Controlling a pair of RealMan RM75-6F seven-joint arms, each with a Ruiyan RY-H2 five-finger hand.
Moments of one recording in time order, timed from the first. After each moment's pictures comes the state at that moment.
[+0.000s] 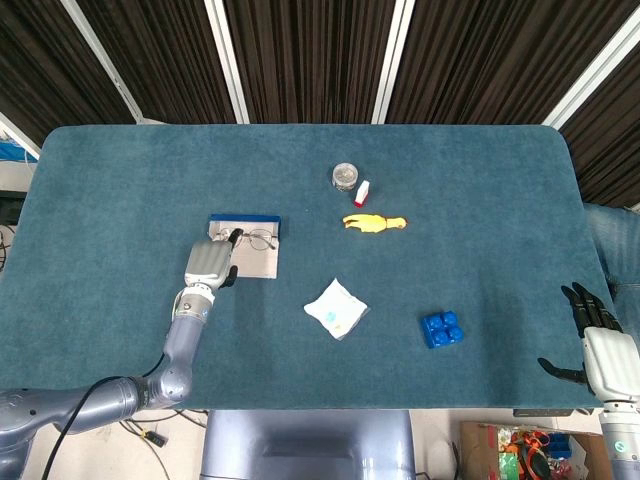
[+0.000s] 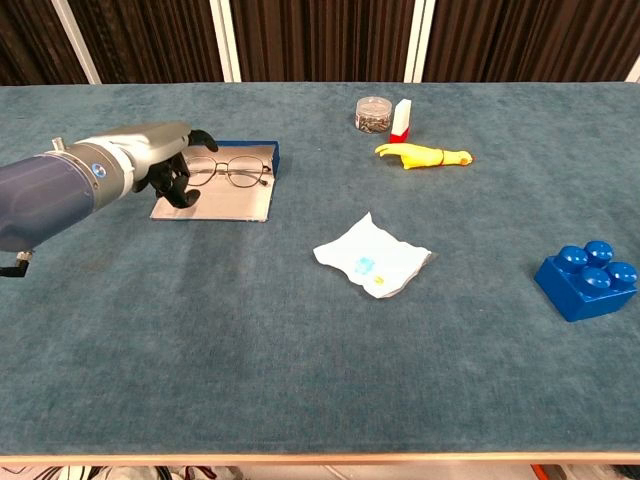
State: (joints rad) left arm -0.85 -1.77 -0.31 -1.28 0.63 0.99 0.70; right arm 0.08 -1.08 0.09 -1.69 -1.37 1.40 0.04
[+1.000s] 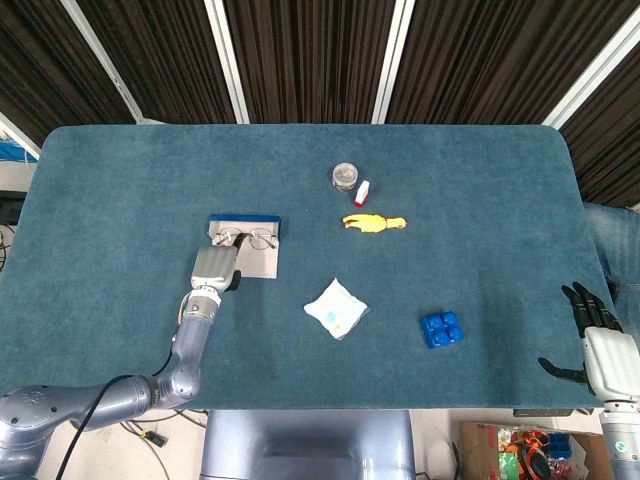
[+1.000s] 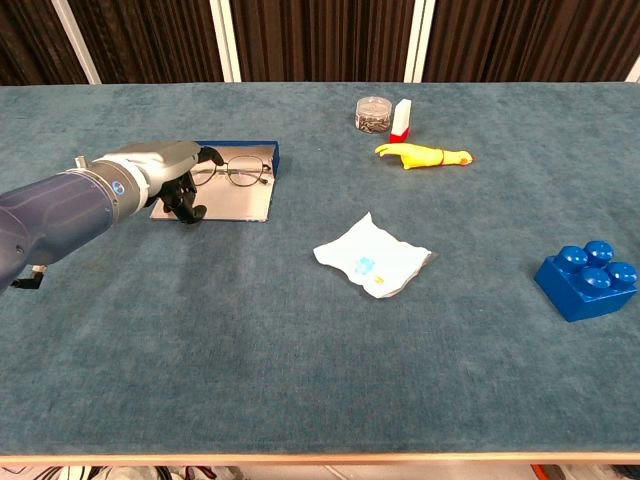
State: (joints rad) left arm -0.89 -1.82 -0.28 -1.20 0.59 0.98 0.70; right arm 0.08 -1.08 0.09 -1.69 -1.37 1.40 0.04
